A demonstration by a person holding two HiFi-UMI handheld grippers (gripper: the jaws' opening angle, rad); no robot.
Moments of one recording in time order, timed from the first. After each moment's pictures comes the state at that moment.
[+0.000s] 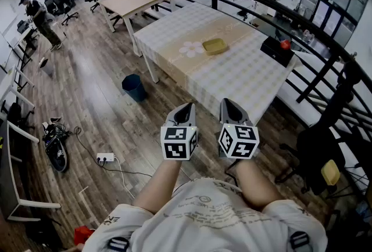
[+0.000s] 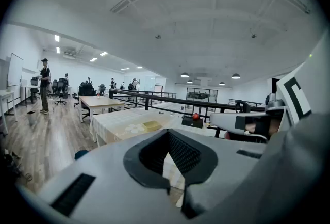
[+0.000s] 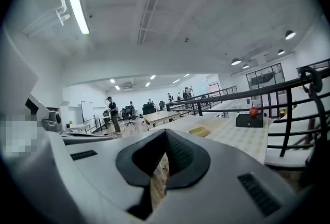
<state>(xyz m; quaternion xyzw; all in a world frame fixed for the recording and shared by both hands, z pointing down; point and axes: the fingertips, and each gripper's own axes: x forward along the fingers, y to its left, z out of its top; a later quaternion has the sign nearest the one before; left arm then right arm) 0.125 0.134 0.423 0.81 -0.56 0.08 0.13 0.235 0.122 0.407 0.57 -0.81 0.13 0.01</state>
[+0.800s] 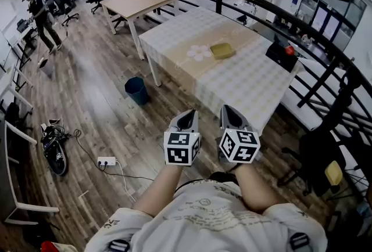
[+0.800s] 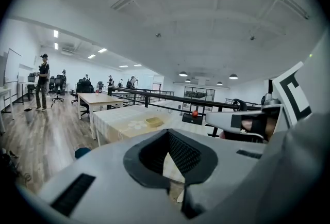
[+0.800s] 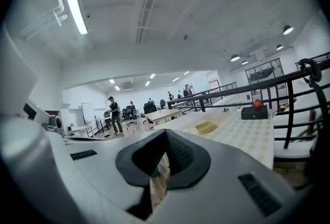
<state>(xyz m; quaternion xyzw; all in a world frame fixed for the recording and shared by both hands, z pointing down) 0.072 0.143 0.435 0.82 -0.54 0.09 0.13 0.174 0.129 0.419 0.57 -0.81 0.15 0.01</state>
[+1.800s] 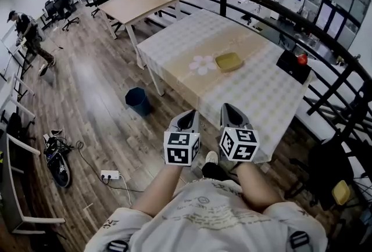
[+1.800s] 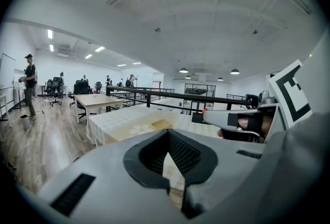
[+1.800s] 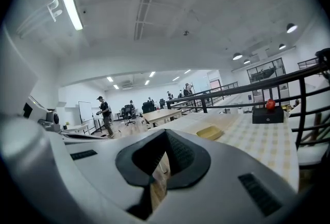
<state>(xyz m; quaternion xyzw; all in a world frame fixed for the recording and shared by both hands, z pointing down) 0.059 -0.013 0.460 0.82 -0.54 0.11 0.13 0.161 -0.033 0.446 0.57 -0.81 0.14 0.01</state>
